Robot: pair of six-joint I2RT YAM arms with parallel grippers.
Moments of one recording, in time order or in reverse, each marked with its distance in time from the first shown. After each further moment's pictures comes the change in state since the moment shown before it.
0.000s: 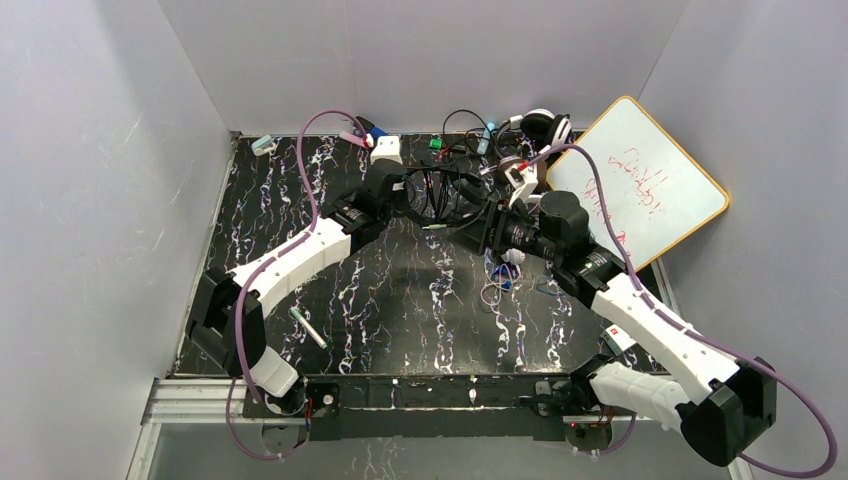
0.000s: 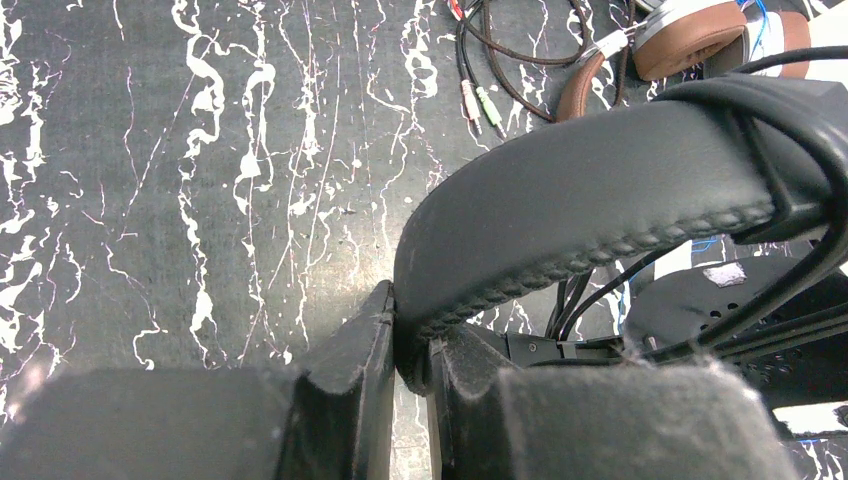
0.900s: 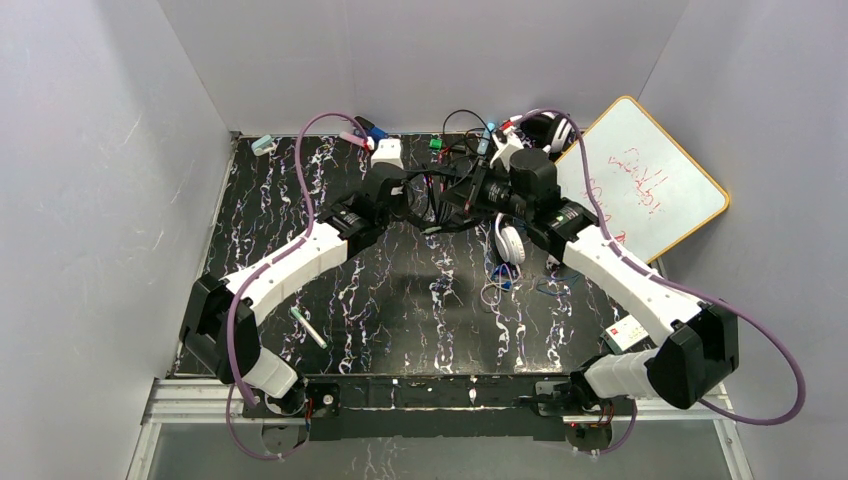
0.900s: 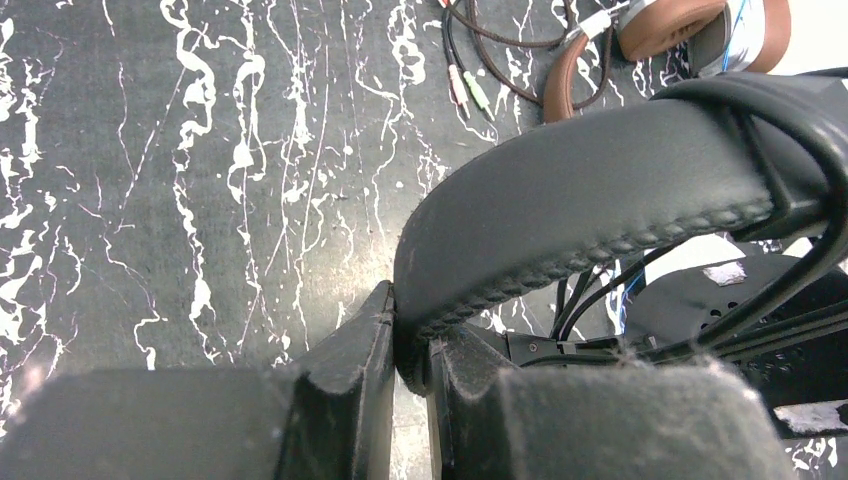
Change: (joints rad) left arm -0.016 -0.042 -0.021 -0.013 0.008 0.014; right arm -0.006 0.275 0.291 -0.096 0.166 0.086
